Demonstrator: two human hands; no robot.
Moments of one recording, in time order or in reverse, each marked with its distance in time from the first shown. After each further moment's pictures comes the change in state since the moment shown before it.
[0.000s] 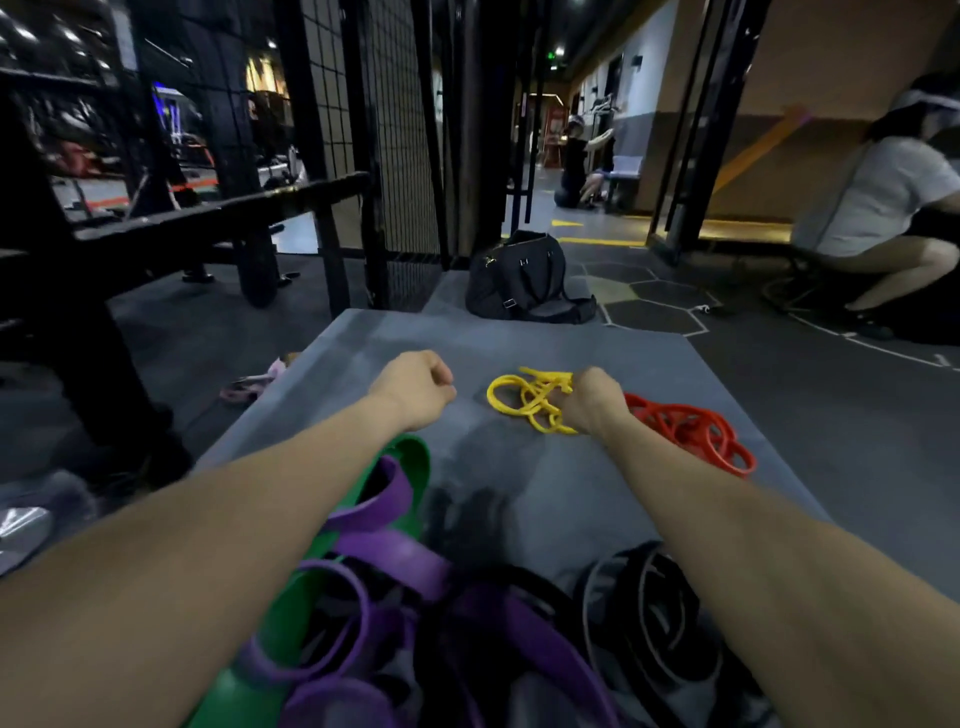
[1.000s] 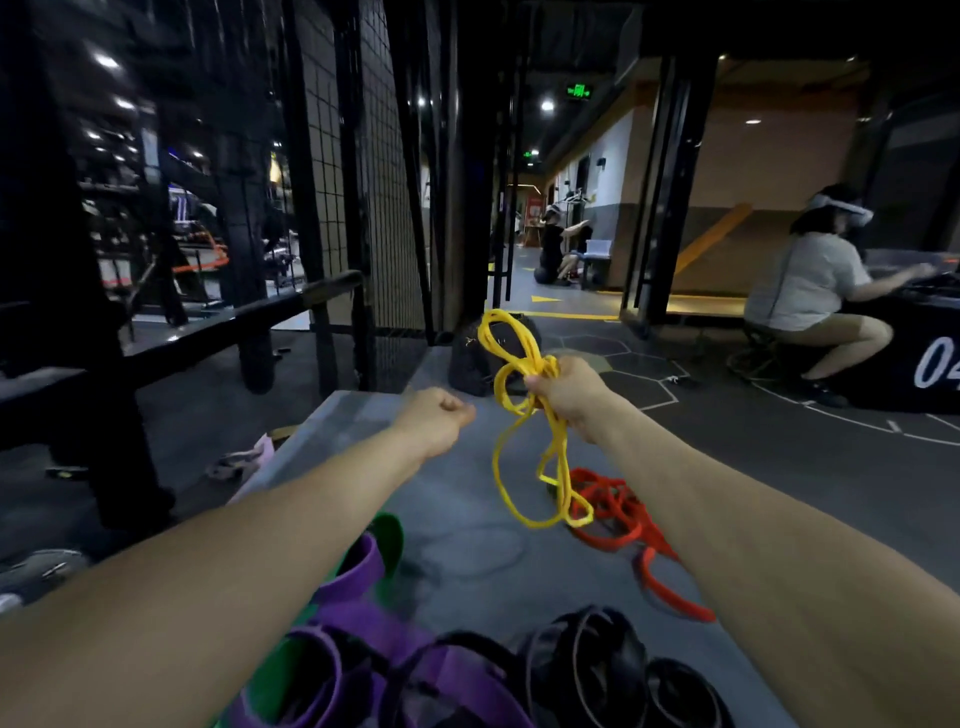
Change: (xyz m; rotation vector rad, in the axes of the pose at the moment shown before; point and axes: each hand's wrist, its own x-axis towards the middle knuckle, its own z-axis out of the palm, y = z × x) left_hand -0.044 0.102 -0.036 -0.407 -0.036 -0.021; right_hand -0.039 -0.050 -0.123 0.529 -0.012 -0.187
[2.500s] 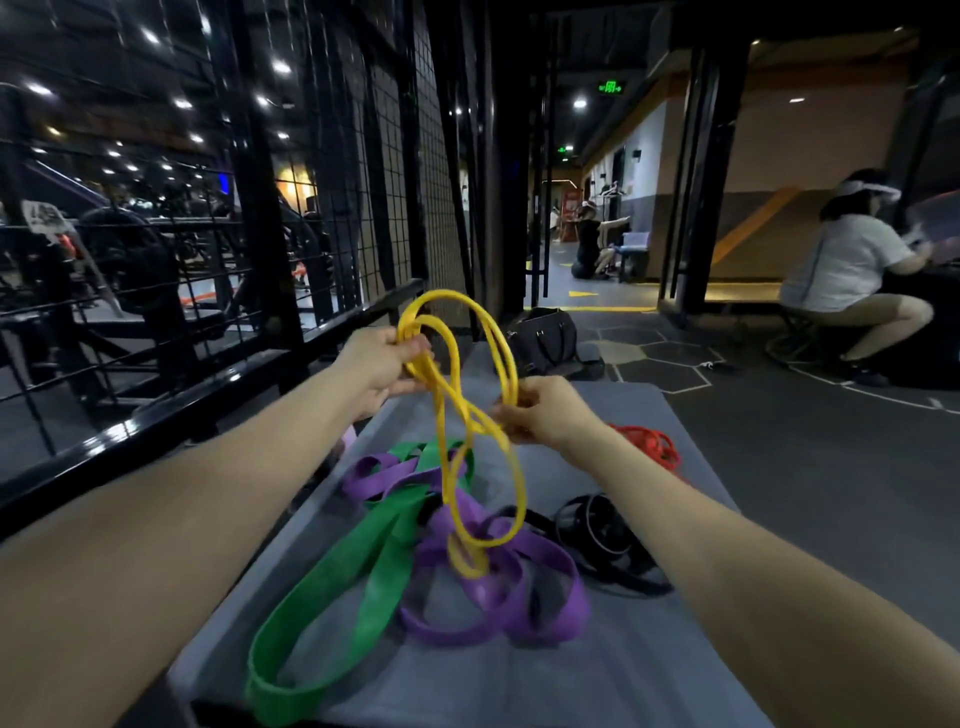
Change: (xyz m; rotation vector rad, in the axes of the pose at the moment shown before) left_hand -0.203 0.049 -0.133 -0.416 0.130 0.035; right_hand -0.253 -0.080 0.010 0.114 -0.252 -0.139
